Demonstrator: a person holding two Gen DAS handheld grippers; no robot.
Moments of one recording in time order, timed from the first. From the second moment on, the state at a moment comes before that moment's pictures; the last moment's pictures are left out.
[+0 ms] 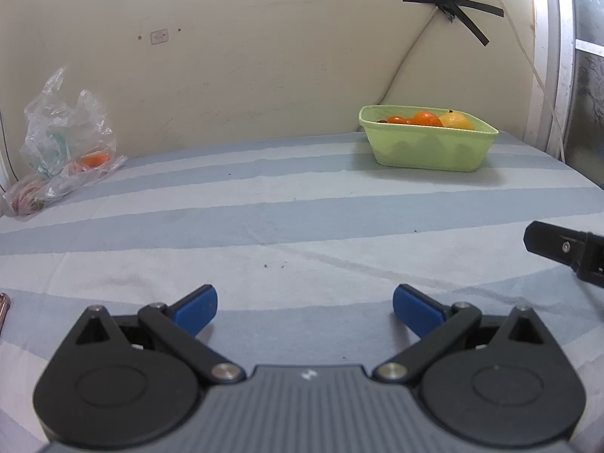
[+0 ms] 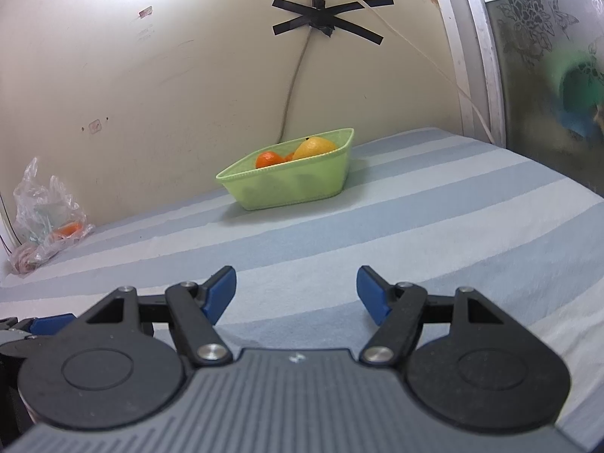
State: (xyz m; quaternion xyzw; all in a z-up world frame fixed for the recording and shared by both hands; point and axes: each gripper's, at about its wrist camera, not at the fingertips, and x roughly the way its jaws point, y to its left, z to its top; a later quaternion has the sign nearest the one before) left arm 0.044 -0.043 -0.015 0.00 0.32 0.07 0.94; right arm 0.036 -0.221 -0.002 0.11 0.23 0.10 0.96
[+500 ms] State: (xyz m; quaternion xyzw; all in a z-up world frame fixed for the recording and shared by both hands) left arm 0.043 -0.043 -0.016 -0.01 0.32 0.06 0.94; right arm 0.035 -0.221 -0.002 0.11 0.23 0.10 0.96
